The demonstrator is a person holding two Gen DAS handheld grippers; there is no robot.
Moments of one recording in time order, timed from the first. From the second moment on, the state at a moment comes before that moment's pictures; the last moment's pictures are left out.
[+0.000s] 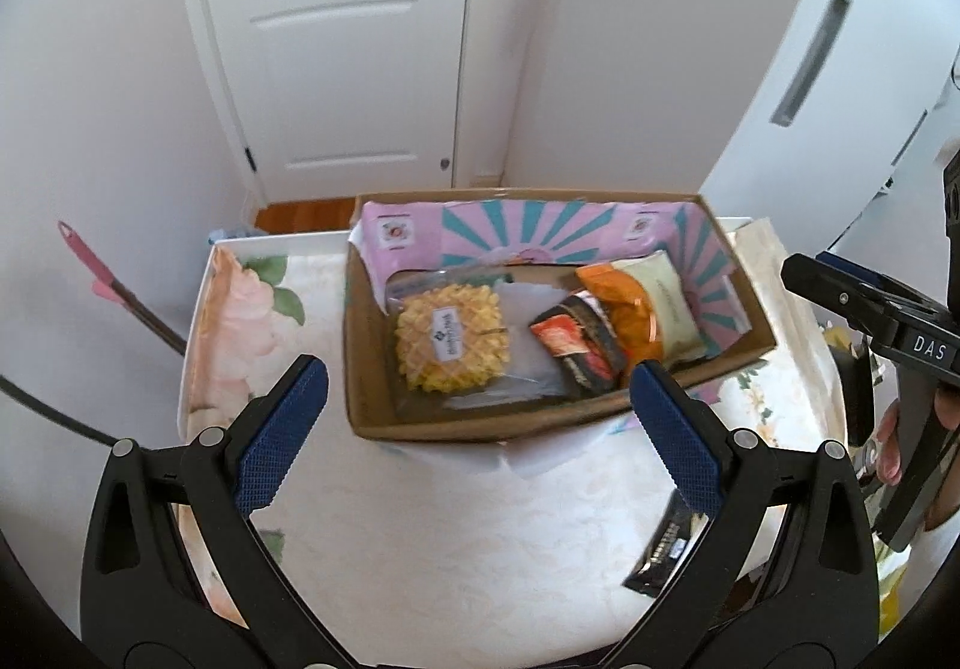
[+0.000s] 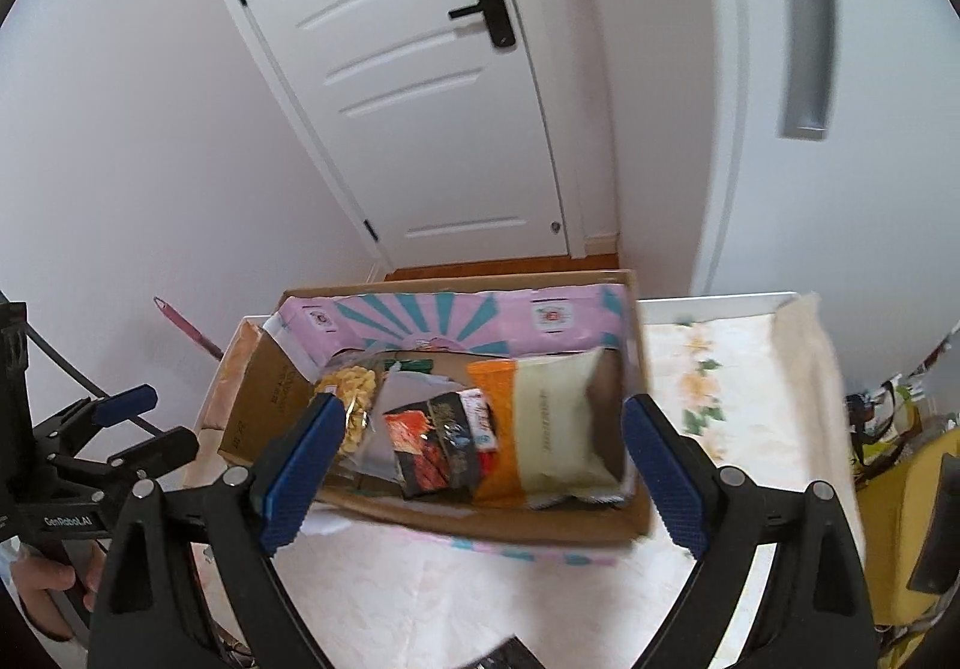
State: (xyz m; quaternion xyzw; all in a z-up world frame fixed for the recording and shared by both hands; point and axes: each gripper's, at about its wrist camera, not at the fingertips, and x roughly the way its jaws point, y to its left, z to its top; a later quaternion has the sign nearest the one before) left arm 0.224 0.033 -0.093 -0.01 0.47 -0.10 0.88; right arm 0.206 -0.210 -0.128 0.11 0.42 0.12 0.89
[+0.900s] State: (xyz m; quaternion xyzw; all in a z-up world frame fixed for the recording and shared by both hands) left arm 0.101 -0.110 -0.245 0.09 0.54 -0.22 0.81; right arm 0.081 -0.273 -0.216 0.03 0.44 0.16 0.88
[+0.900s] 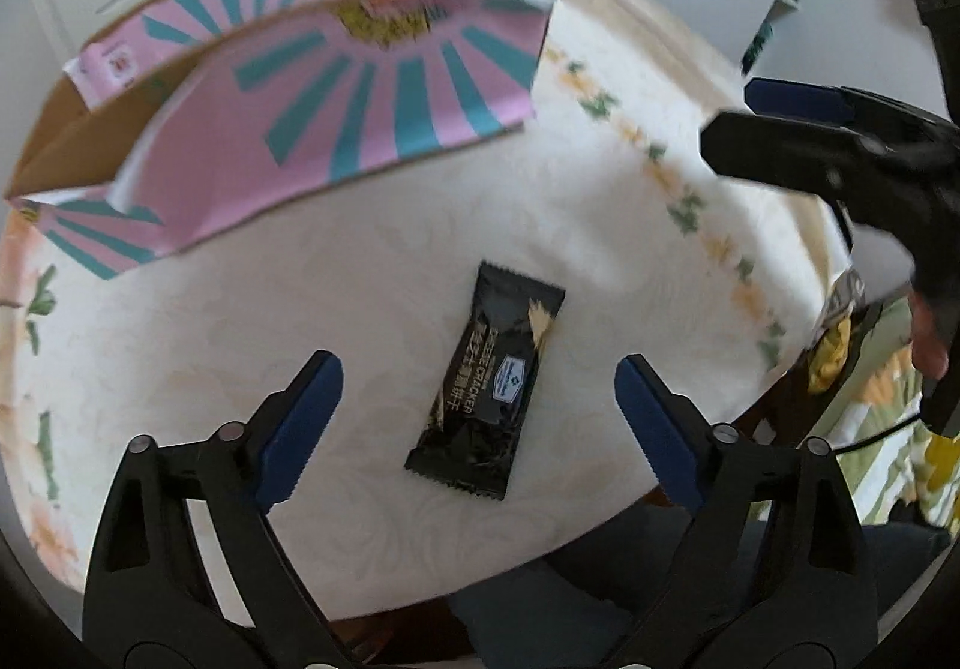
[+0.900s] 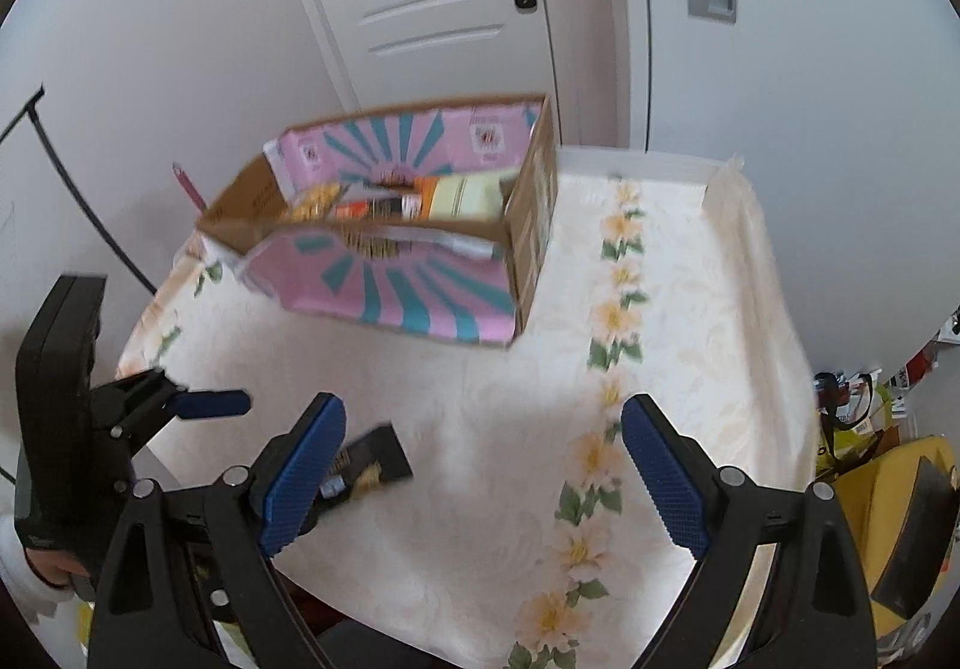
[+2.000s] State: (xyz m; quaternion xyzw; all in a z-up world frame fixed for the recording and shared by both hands) left arm 0.105 -0.116 -0.234 0.12 0.52 -0.25 0.81; right arm 0.061 -0.273 -0.252 0.04 0.45 0.15 0.88
